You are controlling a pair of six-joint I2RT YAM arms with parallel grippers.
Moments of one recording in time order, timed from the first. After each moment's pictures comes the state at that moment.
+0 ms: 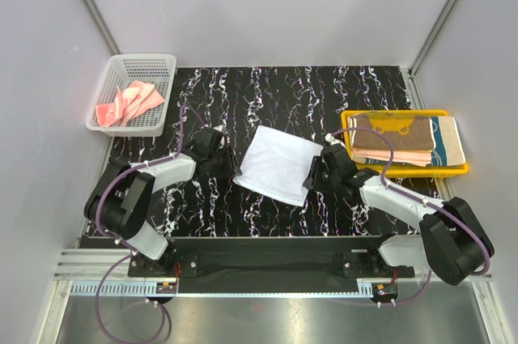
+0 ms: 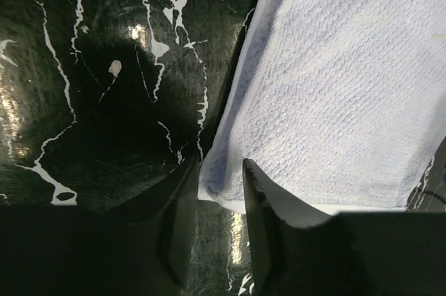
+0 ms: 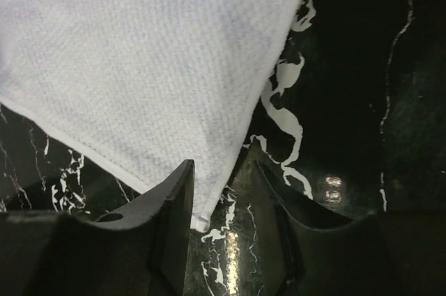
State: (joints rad) left arm -0.45 1.57 0.76 -0.12 0.19 -0.65; right arm 0.56 1.26 0.57 -0.17 -0.02 0.66
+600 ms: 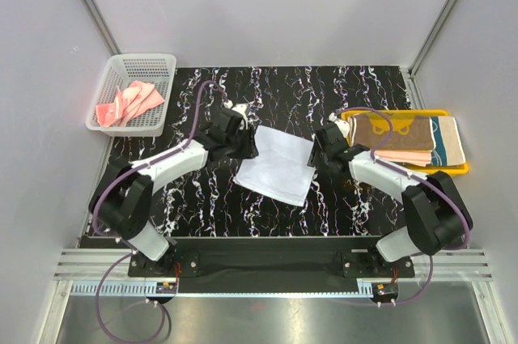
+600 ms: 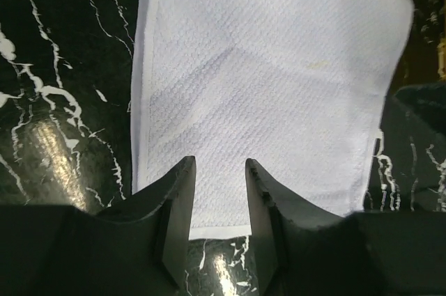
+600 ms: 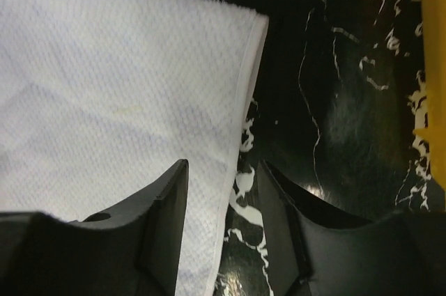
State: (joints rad) left arm -0.58 1.57 1.02 -0.23 0.08 -0.50; right arm 0.51 1.47 0.81 -0.26 0.23 0.68
